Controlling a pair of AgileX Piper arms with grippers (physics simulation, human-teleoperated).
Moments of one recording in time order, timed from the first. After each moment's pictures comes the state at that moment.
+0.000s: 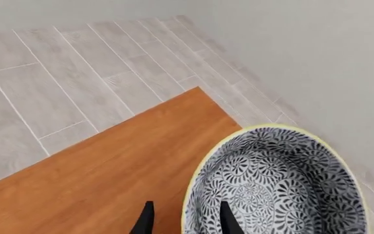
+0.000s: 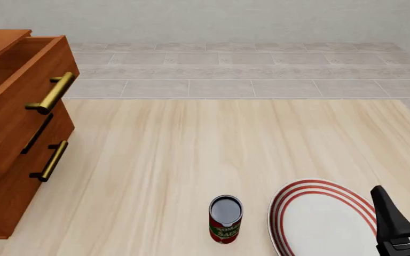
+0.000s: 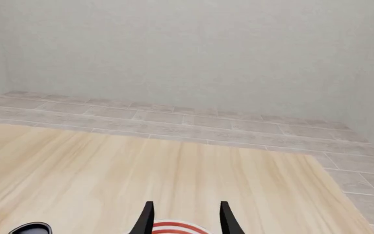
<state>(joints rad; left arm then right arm) 0.62 1.39 -1.27 0.25 -0.39 0.07 0.00 -0.05 0.02 -0.08</state>
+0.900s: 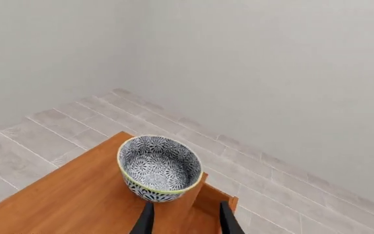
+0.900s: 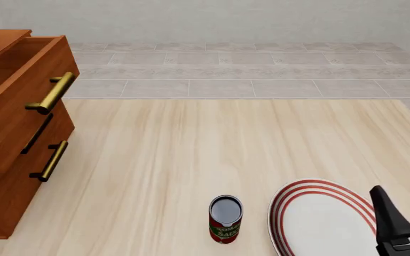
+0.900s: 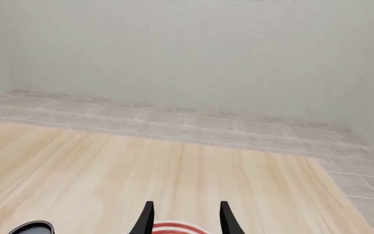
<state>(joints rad) 0.41 0.87 -1.24 0.39 -0.28 0.09 0.00 -0.05 0.02 -0.09</state>
